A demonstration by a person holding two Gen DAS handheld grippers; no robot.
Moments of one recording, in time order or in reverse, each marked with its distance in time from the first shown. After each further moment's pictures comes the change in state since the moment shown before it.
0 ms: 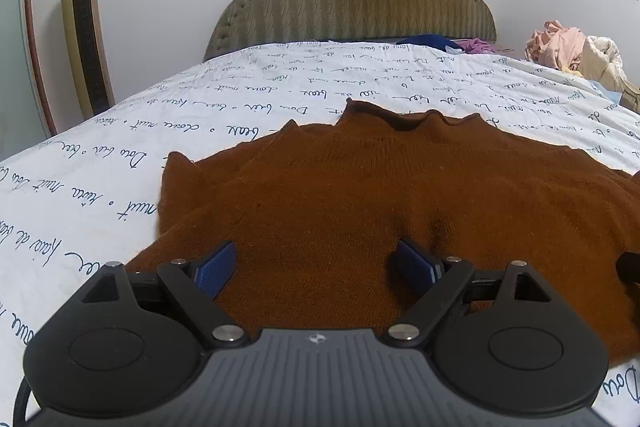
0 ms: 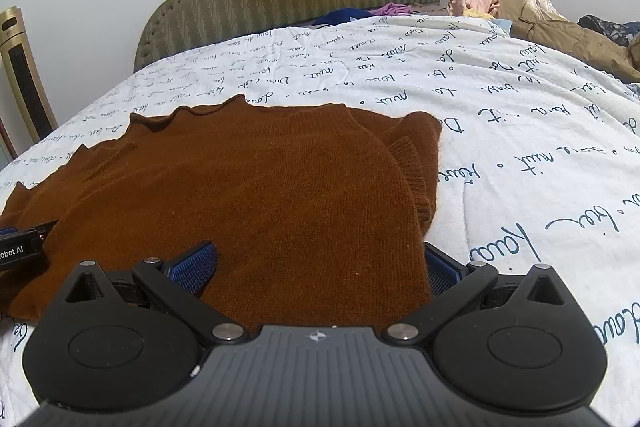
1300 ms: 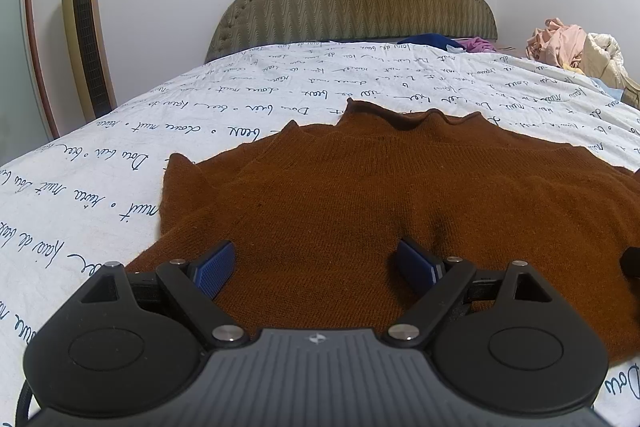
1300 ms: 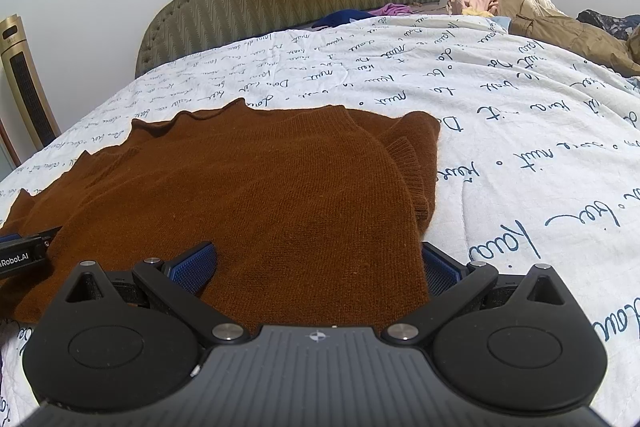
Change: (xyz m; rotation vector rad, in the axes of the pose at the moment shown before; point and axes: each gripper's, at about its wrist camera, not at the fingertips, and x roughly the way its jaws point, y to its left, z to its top) left arm -0.001 0.000 0.000 0.005 -0.001 0.004; right arm -0.002 -0.001 -0.001 0.013 -0.005 0.007
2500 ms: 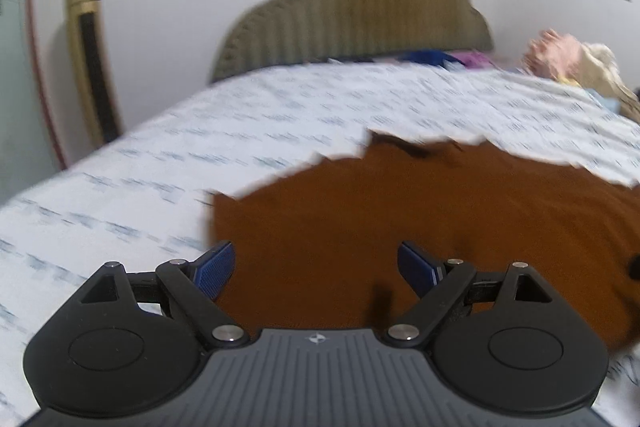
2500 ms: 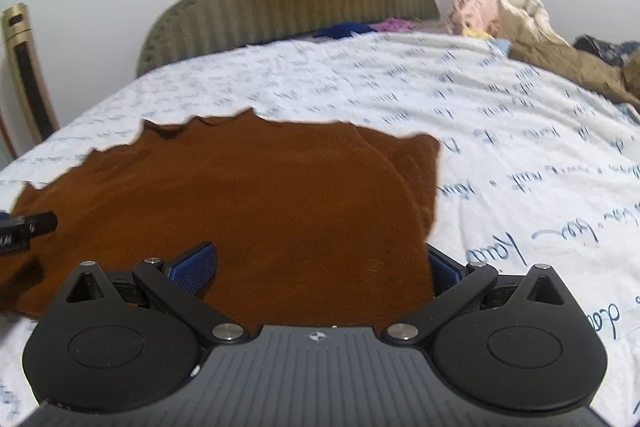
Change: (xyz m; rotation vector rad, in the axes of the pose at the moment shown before) left arm -0.024 0.042 0.020 0.007 -0.056 0.015; right arm -0.029 0.031 0.002 -0.089 -0.049 -0.017
